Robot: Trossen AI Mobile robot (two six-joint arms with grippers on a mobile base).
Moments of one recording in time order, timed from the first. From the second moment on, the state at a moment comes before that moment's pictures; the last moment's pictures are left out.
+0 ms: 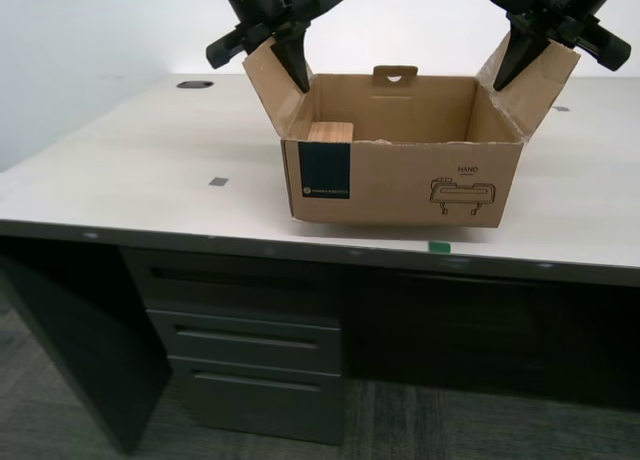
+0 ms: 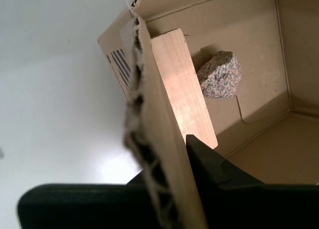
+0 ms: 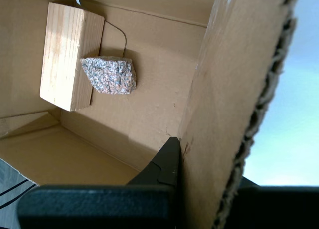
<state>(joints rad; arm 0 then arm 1) 0.12 1.74 1.28 -0.82 -0.46 0.04 -0.50 2.23 1.99 -1.09 0.40 -0.04</state>
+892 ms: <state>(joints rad) 0.14 1.64 1.28 -0.86 -0.47 0.09 -0.51 1.84 1.49 -0.76 0.38 -0.11</state>
